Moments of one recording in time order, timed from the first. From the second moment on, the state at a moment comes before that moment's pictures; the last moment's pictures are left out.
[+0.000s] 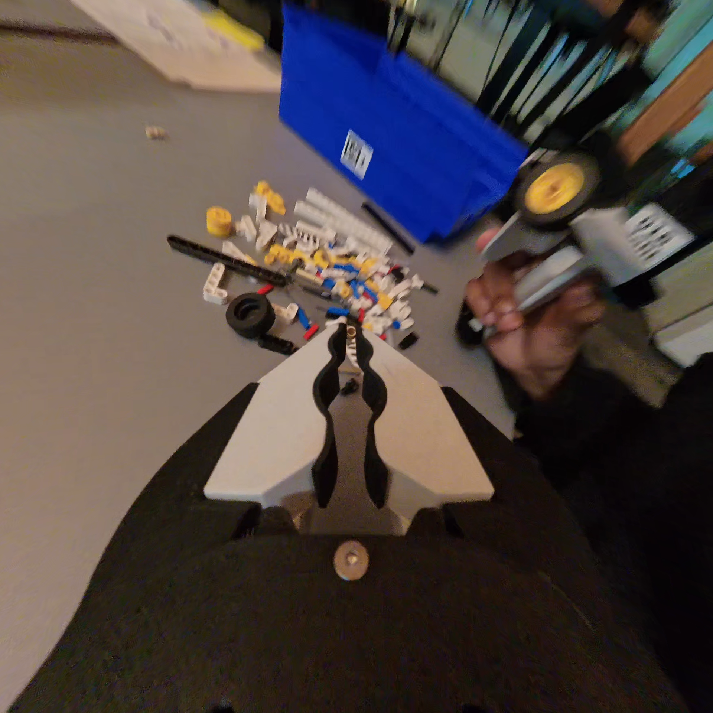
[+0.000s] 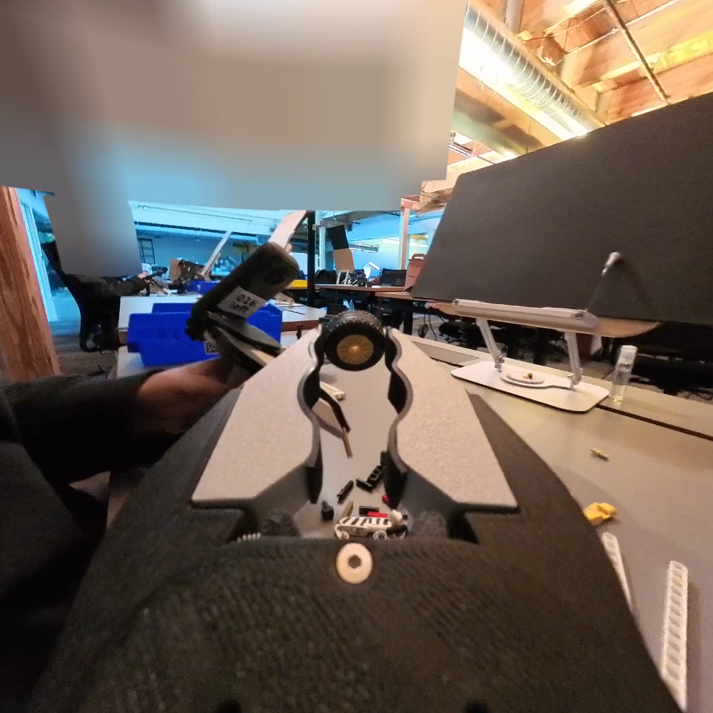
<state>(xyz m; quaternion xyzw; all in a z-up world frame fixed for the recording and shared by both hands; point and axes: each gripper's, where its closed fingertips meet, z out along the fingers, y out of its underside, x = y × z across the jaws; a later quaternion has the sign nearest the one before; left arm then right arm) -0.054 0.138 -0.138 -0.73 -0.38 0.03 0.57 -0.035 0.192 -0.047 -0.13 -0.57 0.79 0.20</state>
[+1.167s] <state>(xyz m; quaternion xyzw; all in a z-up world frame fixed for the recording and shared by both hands) 0.029 0.135 -0.044 -0.41 -0.22 -0.51 0.73 0.030 0.121 -0.040 0.01 -0.55 0.83 0.00</state>
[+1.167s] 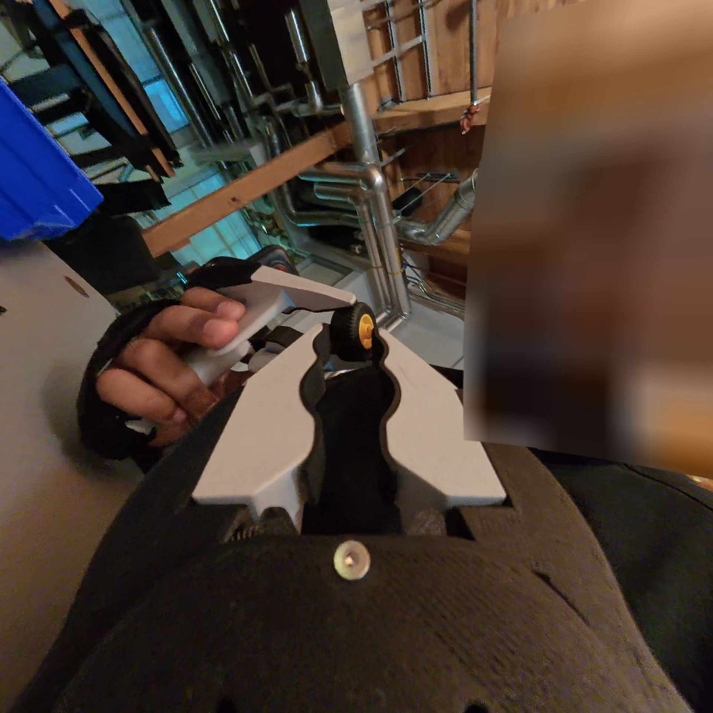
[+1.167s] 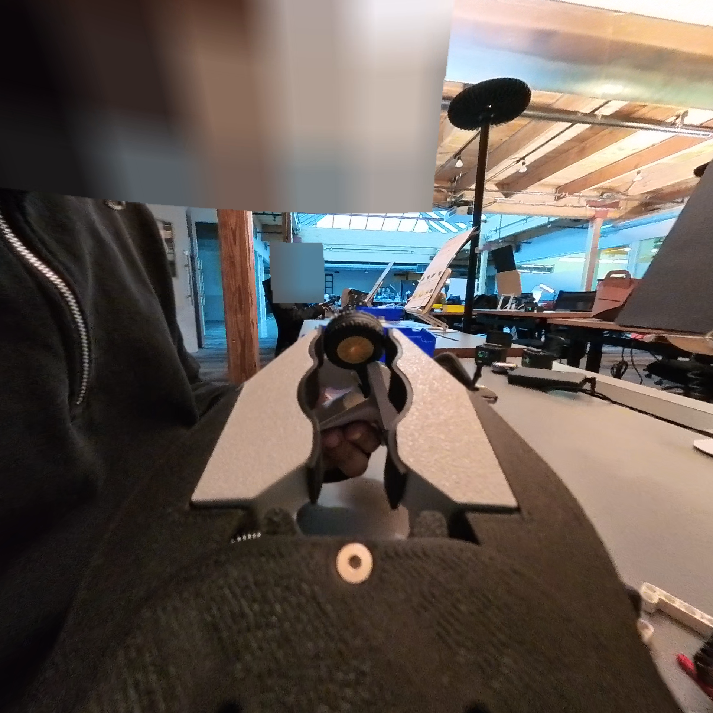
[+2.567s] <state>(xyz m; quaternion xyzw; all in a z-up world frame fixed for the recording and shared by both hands) 0.013 0.084 -0.104 -0.57 -0.33 -0.19 0.73 0.012 0.081 -0.106 -0.15 -0.69 0.68 -0.19</state>
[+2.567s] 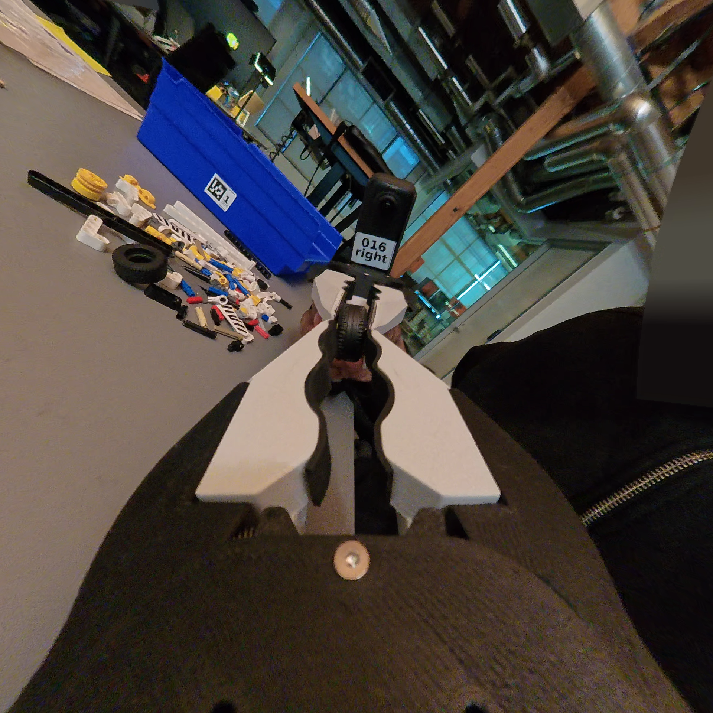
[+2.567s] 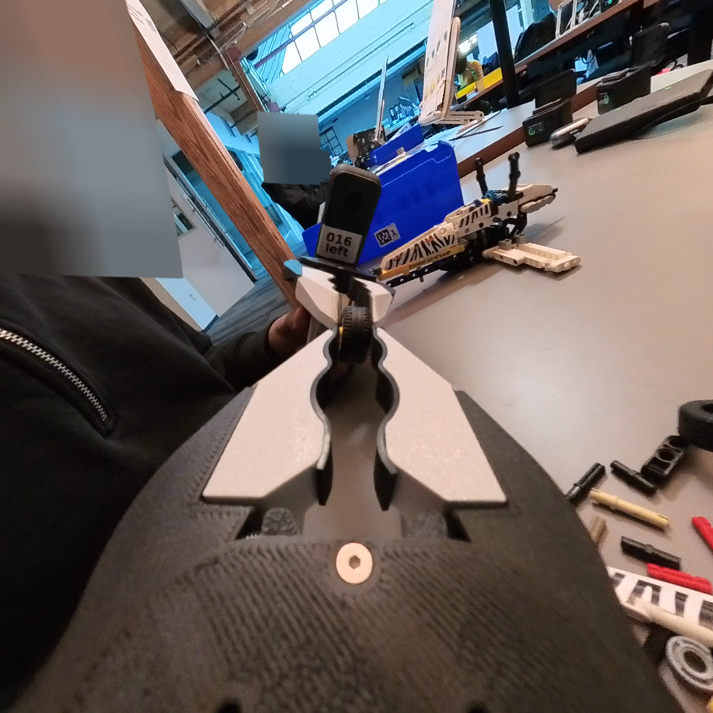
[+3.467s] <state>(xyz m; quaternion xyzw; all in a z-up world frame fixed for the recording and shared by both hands) 0.023 0.082 -0.093 -0.55 -0.32 -0.10 0.76 0.025 0.081 -0.101 -0.07 -0.75 0.66 -0.07</state>
